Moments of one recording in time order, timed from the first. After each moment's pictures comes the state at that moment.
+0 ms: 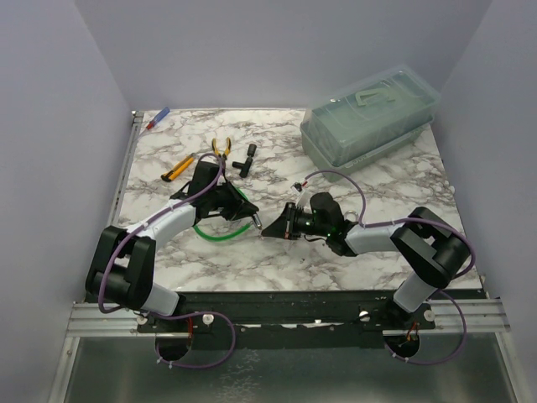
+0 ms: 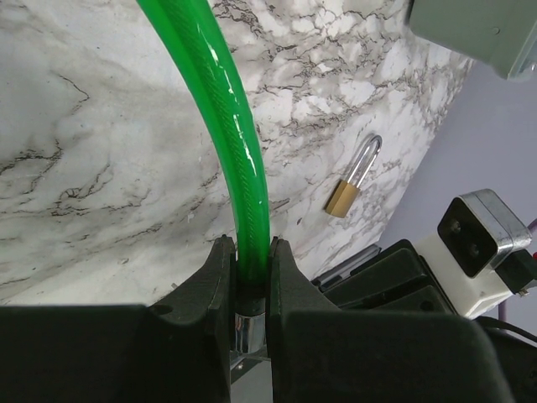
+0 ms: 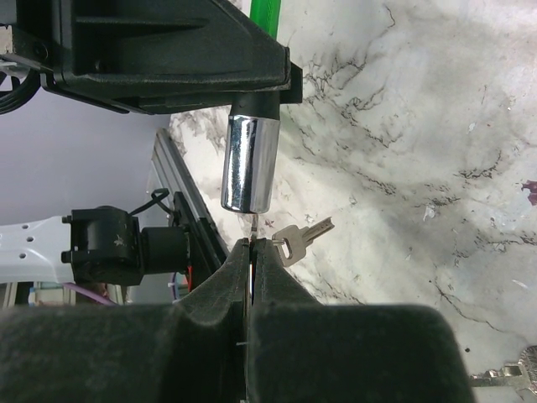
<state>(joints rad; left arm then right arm) -0.34 1.45 0.79 -0.16 0.47 -1.05 0.77 1.66 0.60 0.72 -0.42 0.91</state>
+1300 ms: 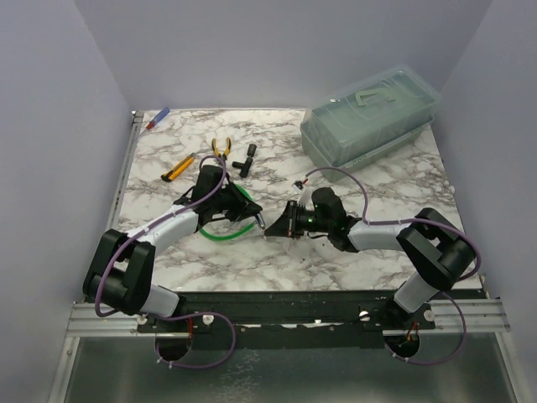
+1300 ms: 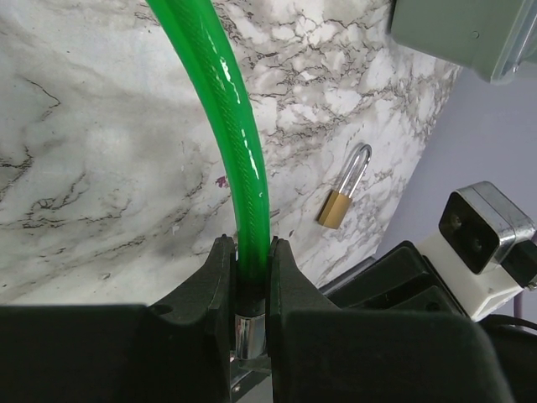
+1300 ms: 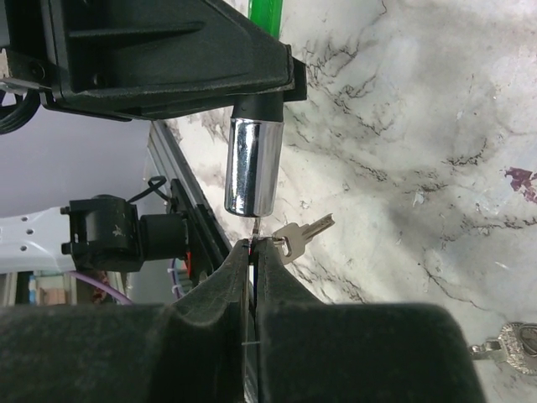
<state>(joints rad) -0.40 1.42 0.74 -0.06 0.40 -1.11 0.74 1.62 0.63 0.60 -0.48 0.89</state>
